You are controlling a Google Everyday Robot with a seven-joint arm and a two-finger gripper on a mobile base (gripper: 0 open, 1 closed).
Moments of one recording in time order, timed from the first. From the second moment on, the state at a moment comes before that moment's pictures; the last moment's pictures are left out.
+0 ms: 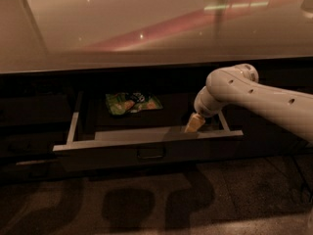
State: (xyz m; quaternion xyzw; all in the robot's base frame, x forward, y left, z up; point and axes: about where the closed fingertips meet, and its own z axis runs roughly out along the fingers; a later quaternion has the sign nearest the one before) arm 0.666 -0.163 0.659 -0.54 0.81 -0.04 0.24
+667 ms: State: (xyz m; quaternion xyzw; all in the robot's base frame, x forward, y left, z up) arm 0.638 -0.163 0.631 -0.53 0.82 -0.03 0.23
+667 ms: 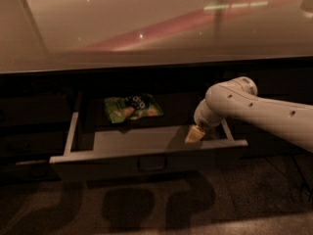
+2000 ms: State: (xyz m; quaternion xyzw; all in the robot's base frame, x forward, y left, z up) arm 0.584 -0.186 0.596 -0.52 0.84 -0.08 0.16
